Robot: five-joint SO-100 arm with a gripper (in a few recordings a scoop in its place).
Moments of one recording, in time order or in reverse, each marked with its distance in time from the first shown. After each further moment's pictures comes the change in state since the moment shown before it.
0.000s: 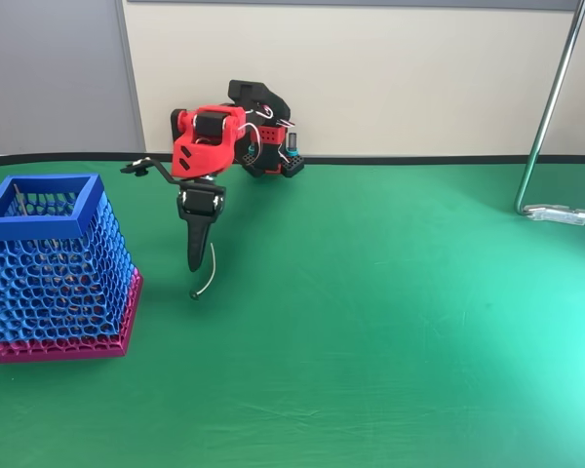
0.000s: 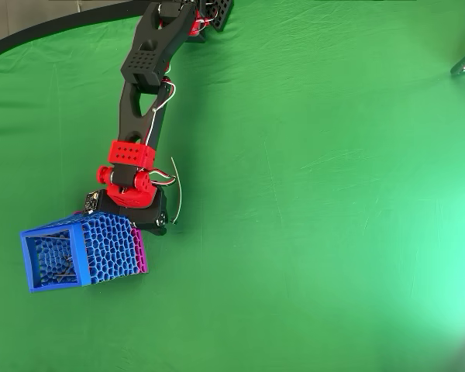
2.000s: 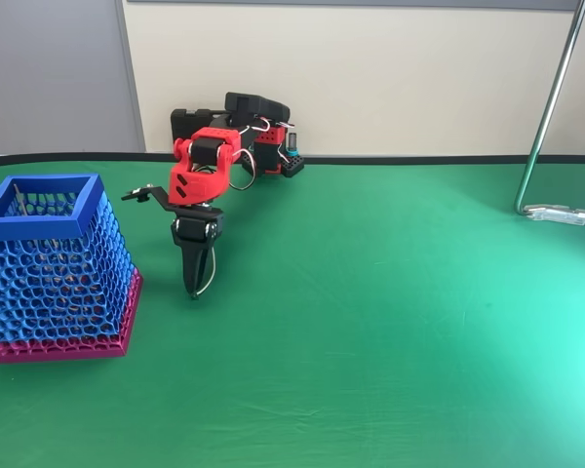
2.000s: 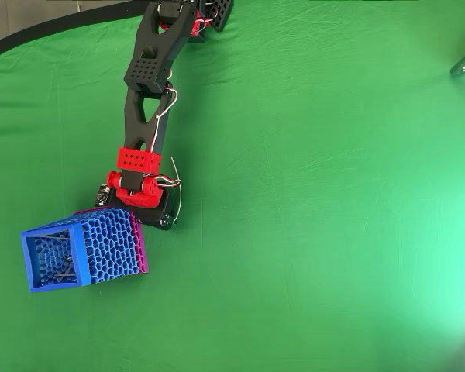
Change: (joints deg) arm 1.4 -6.8 0.0 -2.0 9.3
